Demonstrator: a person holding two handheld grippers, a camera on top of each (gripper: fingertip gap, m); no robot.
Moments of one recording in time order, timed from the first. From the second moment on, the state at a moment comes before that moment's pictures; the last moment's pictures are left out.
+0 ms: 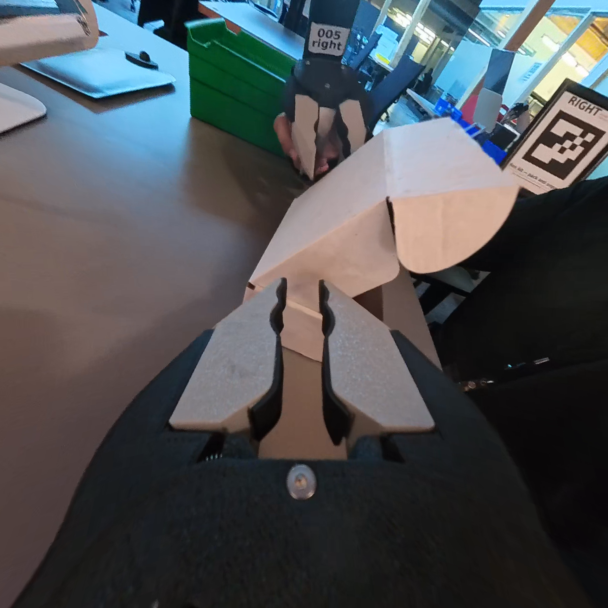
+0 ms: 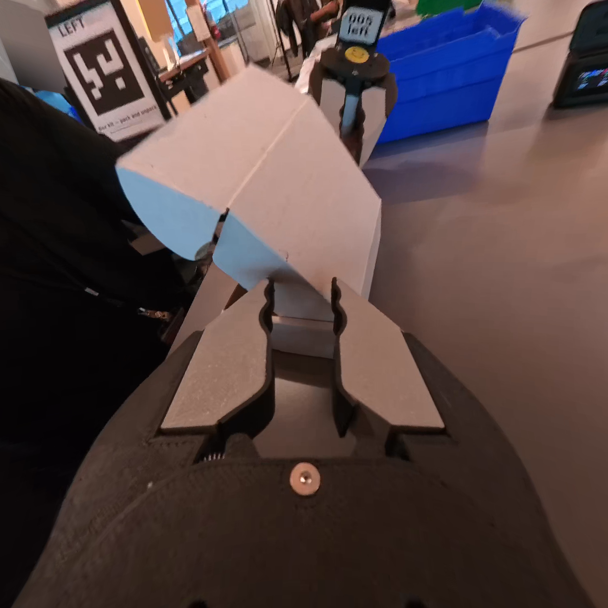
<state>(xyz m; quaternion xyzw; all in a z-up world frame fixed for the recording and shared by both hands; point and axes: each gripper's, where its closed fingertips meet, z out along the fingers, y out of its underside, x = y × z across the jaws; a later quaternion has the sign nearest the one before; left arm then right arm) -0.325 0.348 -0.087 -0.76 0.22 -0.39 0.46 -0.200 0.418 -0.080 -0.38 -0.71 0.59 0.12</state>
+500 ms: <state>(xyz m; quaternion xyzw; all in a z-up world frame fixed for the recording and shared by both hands) -0.362 0.368 -0.017 -0.61 0.07 -0.50 0.61 -0.232 0.445 -0.038 -0.41 -0.61 0.64 0.22</state>
